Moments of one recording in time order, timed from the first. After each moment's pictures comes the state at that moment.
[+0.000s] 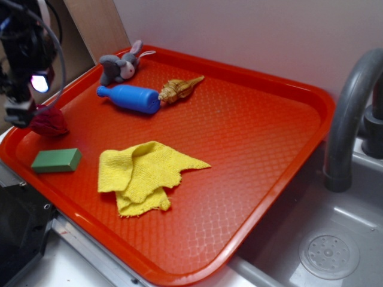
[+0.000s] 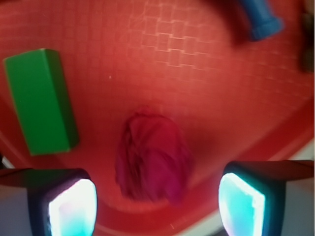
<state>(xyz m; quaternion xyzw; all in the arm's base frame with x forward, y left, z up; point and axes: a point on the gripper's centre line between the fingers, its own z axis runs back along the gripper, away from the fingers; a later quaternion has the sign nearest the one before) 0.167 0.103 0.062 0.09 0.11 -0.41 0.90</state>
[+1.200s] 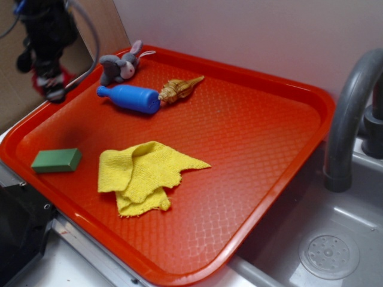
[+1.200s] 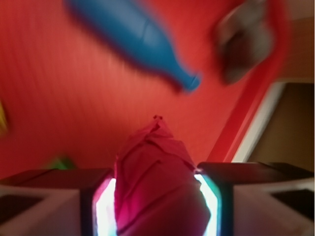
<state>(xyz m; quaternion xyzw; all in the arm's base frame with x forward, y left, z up) 0.204 0.051 0.116 0.16 0.05 -0.17 0.97</state>
